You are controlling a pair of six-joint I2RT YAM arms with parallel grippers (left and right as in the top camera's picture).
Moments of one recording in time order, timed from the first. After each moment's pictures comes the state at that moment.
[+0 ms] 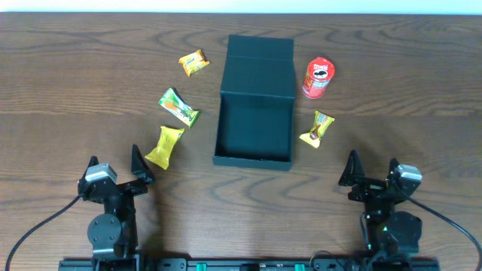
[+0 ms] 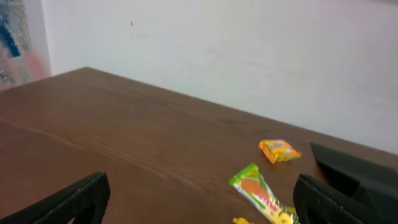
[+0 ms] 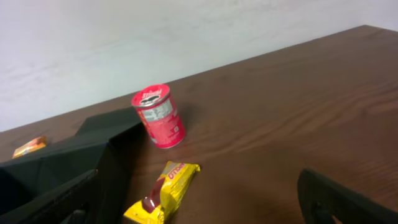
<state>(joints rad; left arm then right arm) 0.05 0.01 0.03 -0.06 -0.14 -0.21 0.00 0.02 0.09 -0.21 0.07 0.30</state>
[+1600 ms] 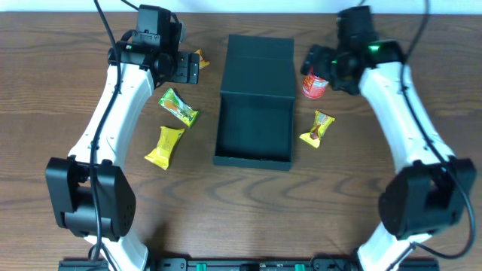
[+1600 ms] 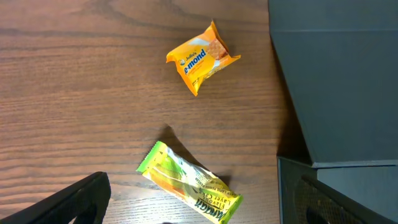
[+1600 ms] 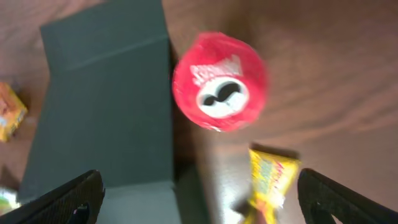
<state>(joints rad) -0.16 1.86 1.65 -0.81 0.04 -0.04 0.19 1.89 1.68 -0.87 0.01 0.57</state>
